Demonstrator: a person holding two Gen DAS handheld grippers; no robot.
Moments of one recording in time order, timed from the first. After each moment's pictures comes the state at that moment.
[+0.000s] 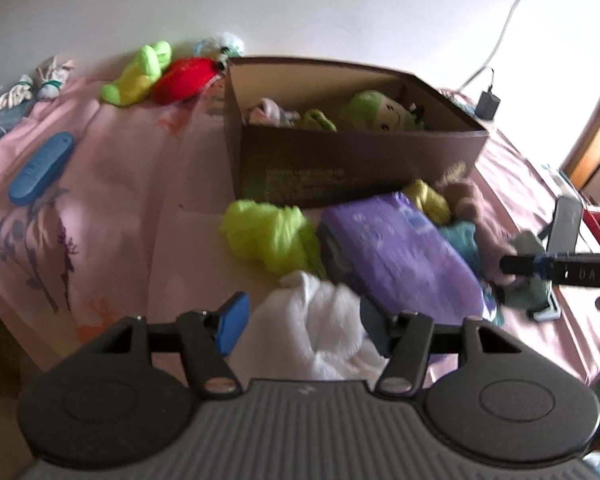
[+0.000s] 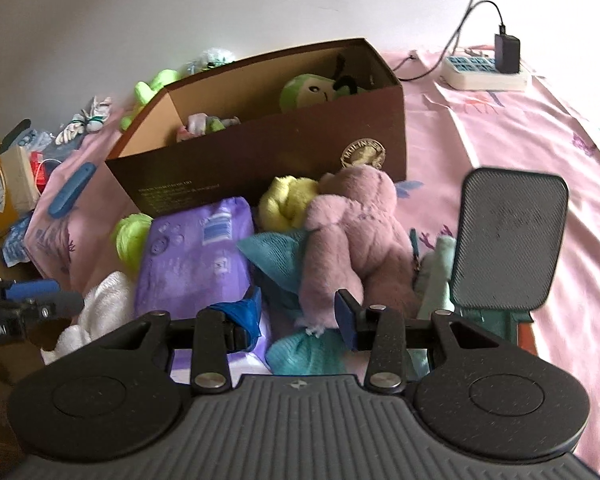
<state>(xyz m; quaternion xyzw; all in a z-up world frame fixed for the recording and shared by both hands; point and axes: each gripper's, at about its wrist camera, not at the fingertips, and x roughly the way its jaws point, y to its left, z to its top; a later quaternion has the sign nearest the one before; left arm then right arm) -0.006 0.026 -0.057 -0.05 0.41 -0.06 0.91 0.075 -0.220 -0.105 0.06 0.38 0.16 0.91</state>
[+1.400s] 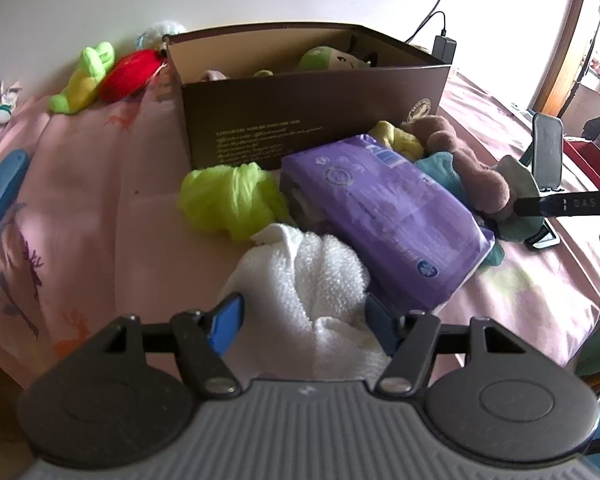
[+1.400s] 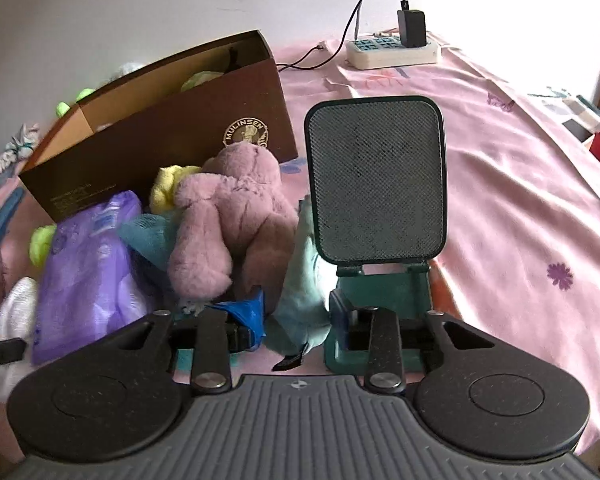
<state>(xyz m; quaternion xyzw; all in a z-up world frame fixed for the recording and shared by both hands) -0.007 0.014 -0.088 0.02 0.42 -0.12 0.90 0.071 -0.267 -0.138 0.07 0.38 0.06 0.92</state>
